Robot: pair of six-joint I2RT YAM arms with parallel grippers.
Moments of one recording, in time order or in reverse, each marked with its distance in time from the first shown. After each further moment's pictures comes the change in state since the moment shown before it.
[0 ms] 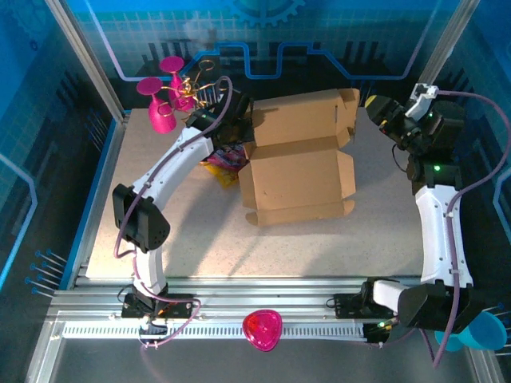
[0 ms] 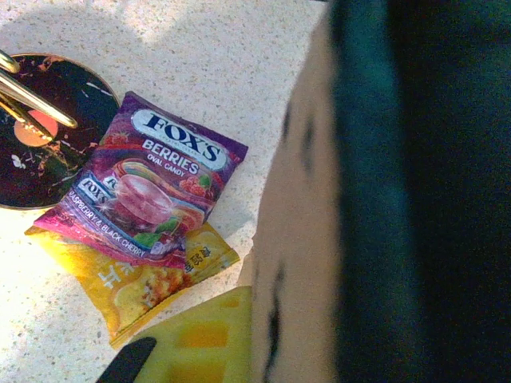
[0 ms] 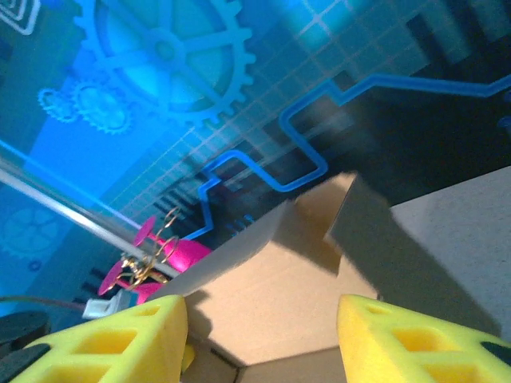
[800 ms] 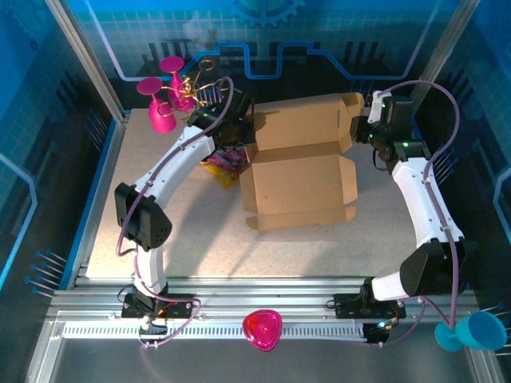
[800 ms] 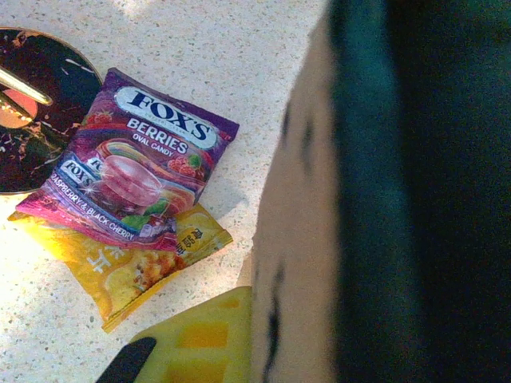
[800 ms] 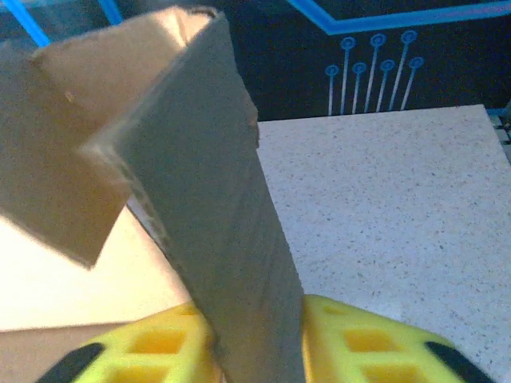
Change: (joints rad) left arm 0.001 0.020 0.027 -0.042 0.044 0.003; right arm 0.200 0.222 0.079 -0.253 0.510 -0.552
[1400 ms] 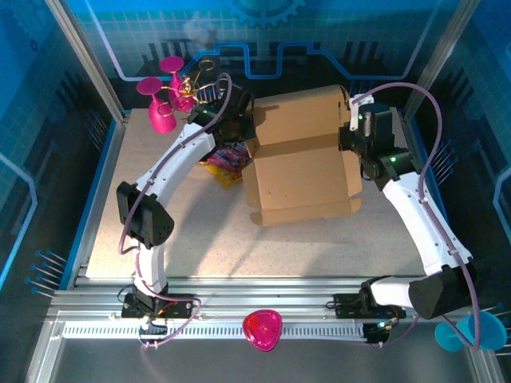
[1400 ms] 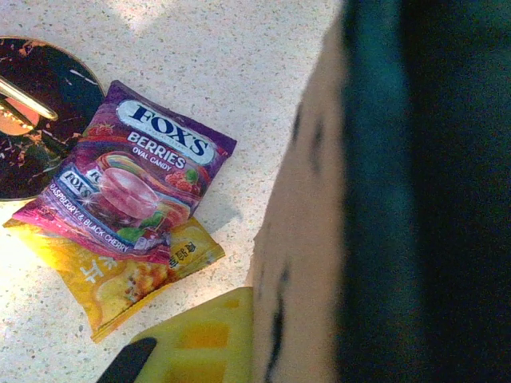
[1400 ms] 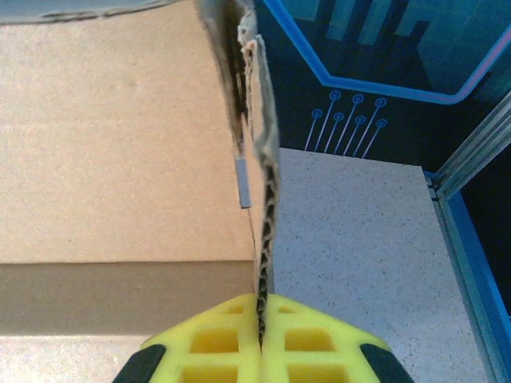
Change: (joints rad) left arm 0.004 0.032 0.065 -0.015 -0.011 -0.045; right arm 0.252 -0.126 -0.036 -0.032 0.328 -0.110
